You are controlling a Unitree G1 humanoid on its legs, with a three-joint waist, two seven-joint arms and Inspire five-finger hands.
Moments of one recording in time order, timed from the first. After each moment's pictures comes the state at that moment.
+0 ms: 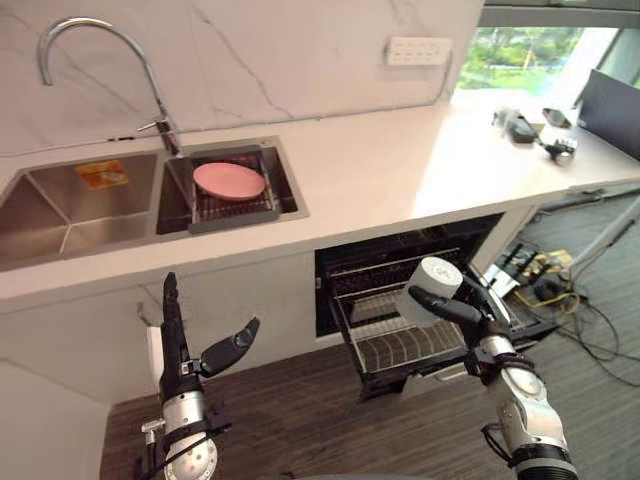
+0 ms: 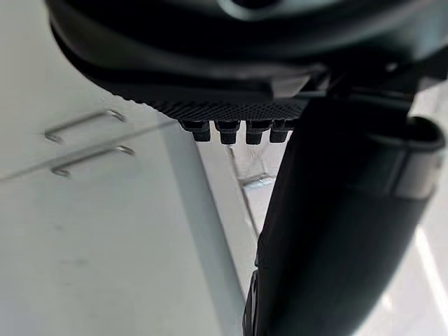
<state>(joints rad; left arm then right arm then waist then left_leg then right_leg) 0.41 0.10 0.07 0.14 0.16 -0.47 0.40 -0.03 -0.29 -0.14 0.36 0.30 0.07 0.12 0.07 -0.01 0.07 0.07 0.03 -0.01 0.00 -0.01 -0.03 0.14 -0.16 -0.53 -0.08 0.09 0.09</state>
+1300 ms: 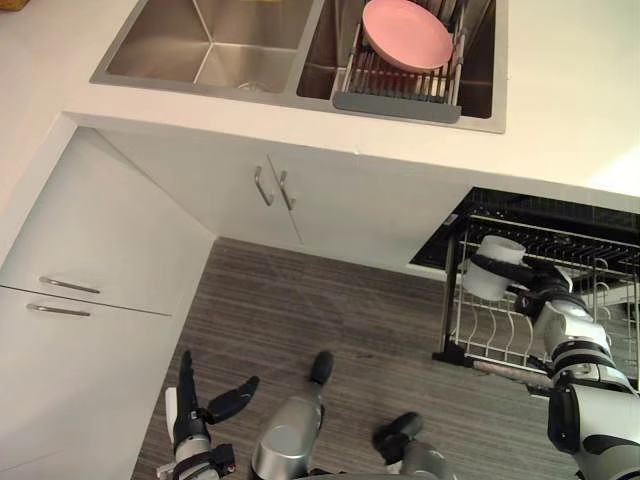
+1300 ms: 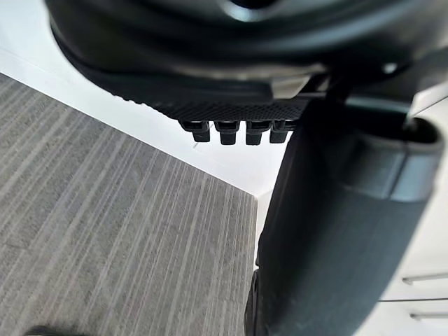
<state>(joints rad) 0.31 0.10 0.05 0.59 -0.02 -0.44 0.32 -0.57 -0.59 -0.28 1.02 0.29 0.20 -0.04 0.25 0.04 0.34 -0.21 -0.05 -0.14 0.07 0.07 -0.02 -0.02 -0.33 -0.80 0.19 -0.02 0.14</state>
